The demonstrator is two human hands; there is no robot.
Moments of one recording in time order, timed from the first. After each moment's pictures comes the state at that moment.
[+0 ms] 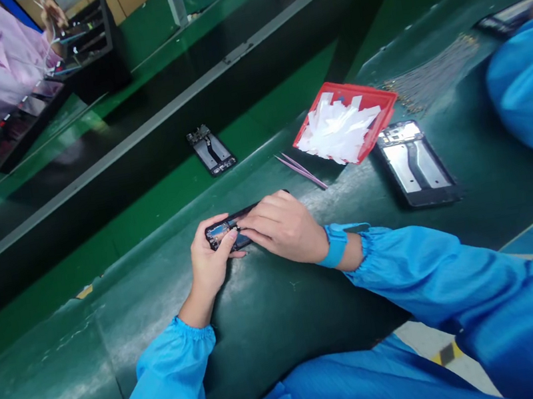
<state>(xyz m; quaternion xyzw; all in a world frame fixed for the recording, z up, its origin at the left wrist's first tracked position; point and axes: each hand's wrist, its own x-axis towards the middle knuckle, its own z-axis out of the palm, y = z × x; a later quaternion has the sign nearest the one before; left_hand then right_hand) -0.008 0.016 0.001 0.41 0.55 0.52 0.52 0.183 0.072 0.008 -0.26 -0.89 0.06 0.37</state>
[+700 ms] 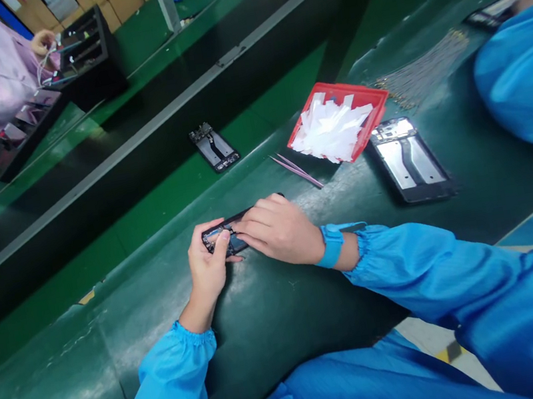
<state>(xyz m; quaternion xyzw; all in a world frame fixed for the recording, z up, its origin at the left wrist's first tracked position) -0.009 0.014 0.007 0.43 0.58 0.51 0.47 0.180 0.070 0.008 -0.25 -0.90 0.02 0.35</state>
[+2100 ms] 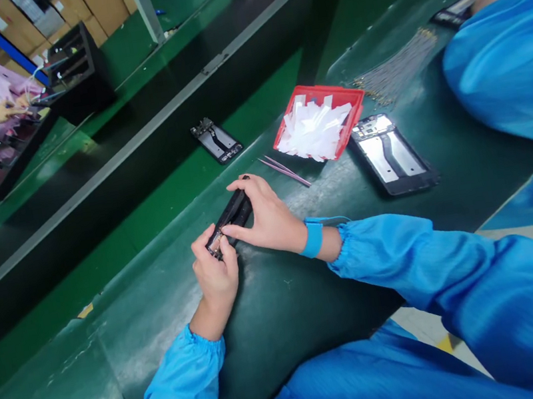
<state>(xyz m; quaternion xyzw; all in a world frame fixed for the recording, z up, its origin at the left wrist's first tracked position) 0.006 0.003 -0.009 0.60 0.62 0.48 0.16 0.167 0.080 0.006 -0.46 -0.75 0.27 0.40</state>
